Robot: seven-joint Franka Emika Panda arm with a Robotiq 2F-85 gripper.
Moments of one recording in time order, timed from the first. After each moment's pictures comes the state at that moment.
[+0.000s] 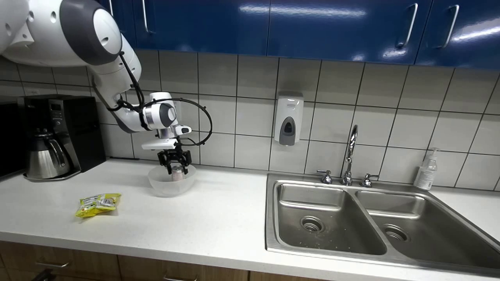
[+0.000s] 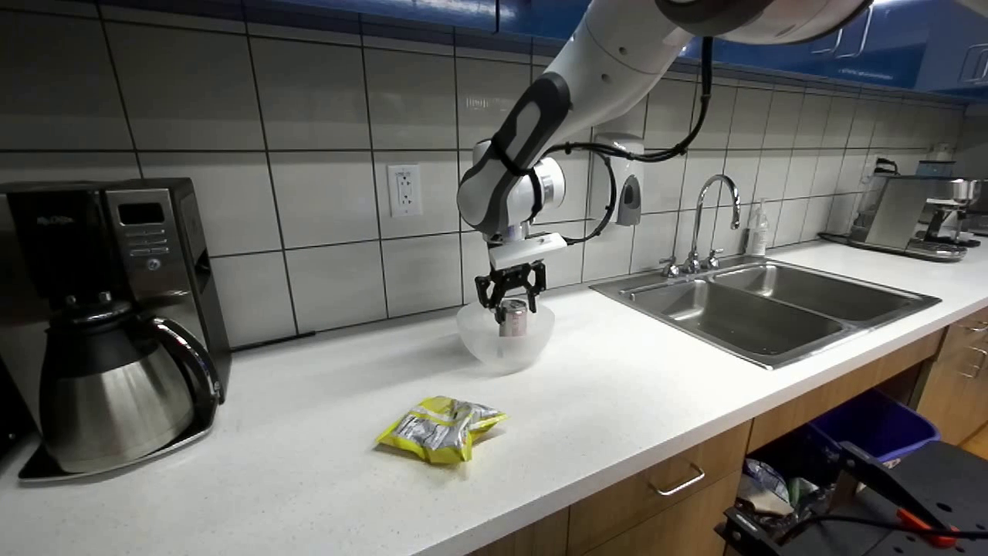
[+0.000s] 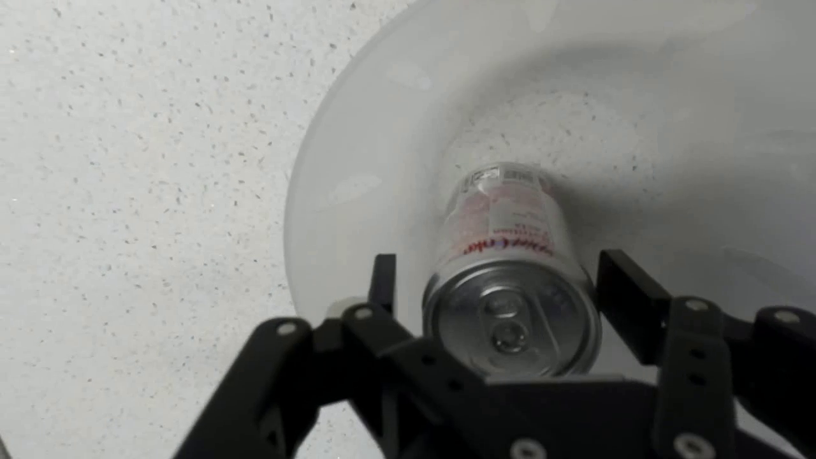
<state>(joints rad) 0.14 0.90 -0.09 -1.42 -0.14 2.34 0.22</state>
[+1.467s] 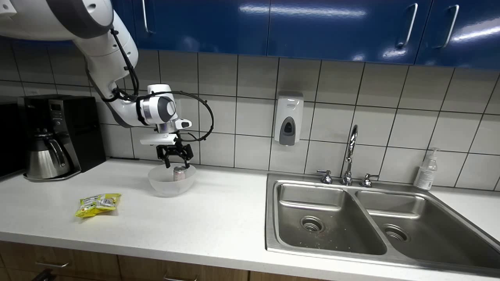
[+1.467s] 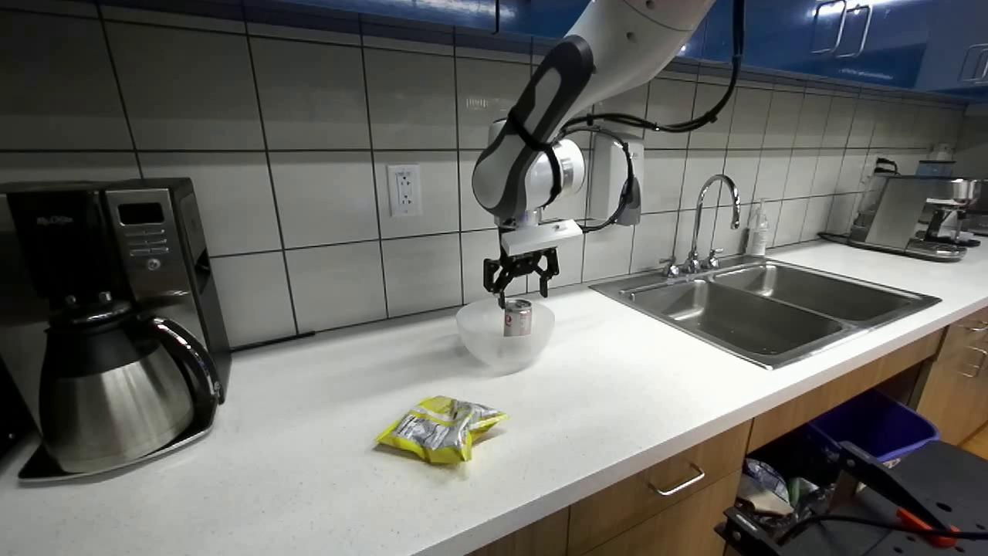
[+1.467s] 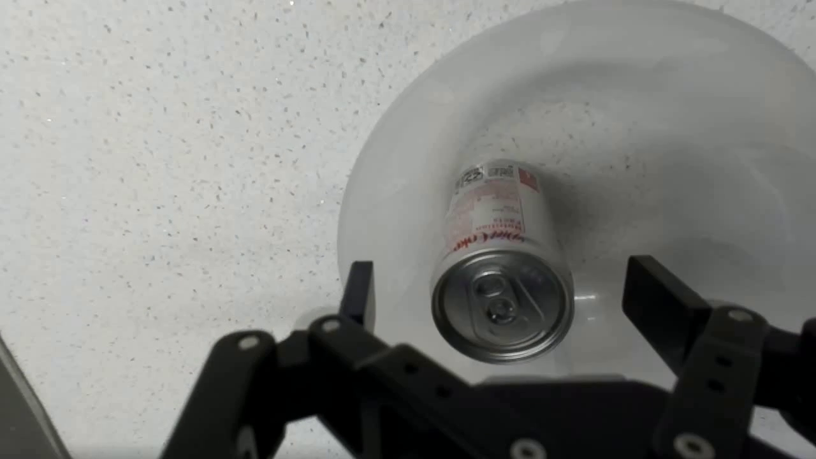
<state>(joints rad) 0.13 0.75 -0.09 -1.61 -0.14 2.44 0.21</state>
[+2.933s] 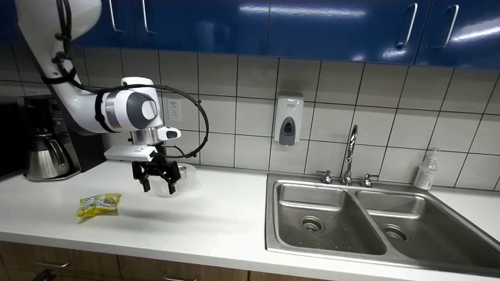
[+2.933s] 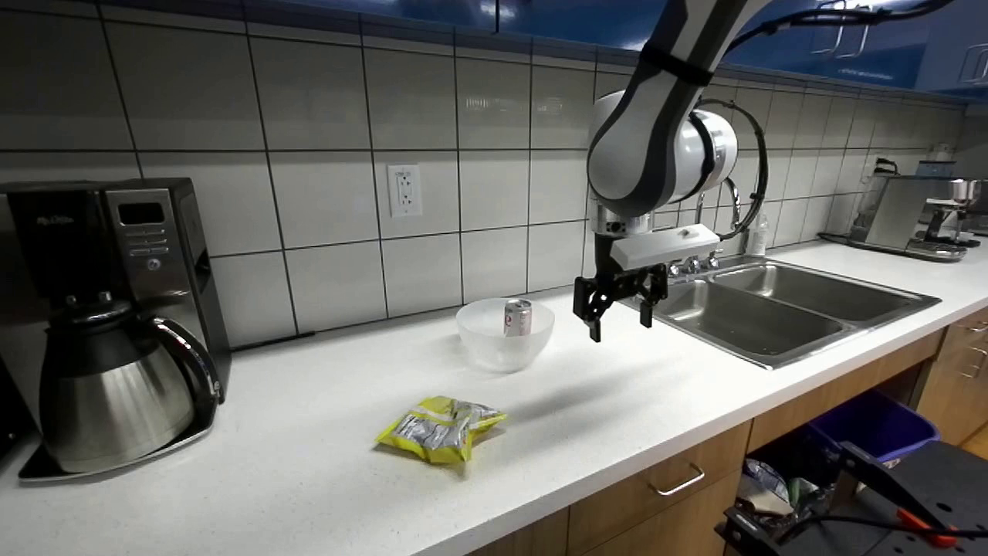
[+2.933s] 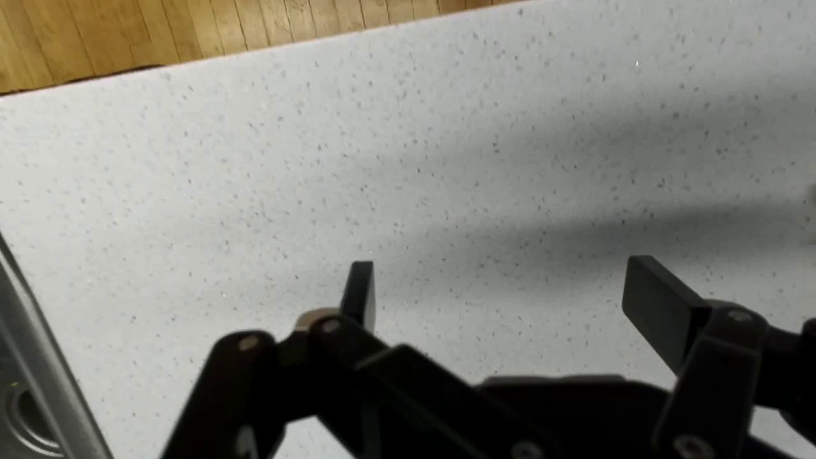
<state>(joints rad) 0.13 0.22 -0.16 -2.45 -0.19 2.67 0.22</state>
